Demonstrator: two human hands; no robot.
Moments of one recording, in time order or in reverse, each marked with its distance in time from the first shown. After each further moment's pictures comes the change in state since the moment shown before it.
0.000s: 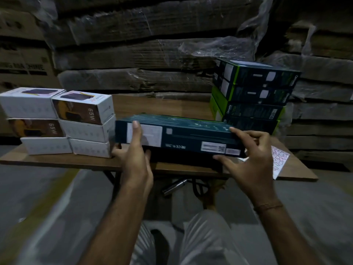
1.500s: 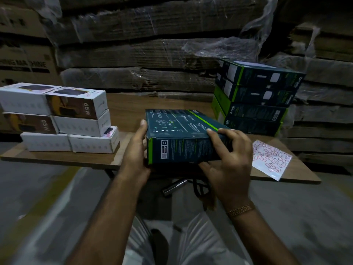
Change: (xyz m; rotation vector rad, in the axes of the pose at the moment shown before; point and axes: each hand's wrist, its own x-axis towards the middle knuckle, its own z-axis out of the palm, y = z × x) left_hand -0.001 0.027 -0.006 0.334 -0.375 -0.187; right_hand -0.015 -0.047 0.038 -0.145 0.082 -0.220
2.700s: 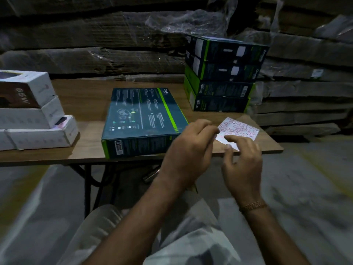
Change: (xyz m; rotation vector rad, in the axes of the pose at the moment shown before) left_hand -0.012 -0.103 0.113 0.997 -0.407 1.198; right_hand -0.058 0.084 -0.048 -0.080 -0.012 0.346
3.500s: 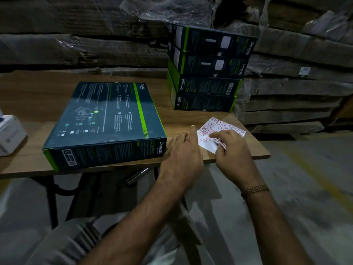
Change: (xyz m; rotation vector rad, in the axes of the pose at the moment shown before) left_hand 0.019 -0.023 0.105 0.242 -0.454 -0.497; right_hand 0.059 0.075 0.010 -0.086 -0.408 0.071
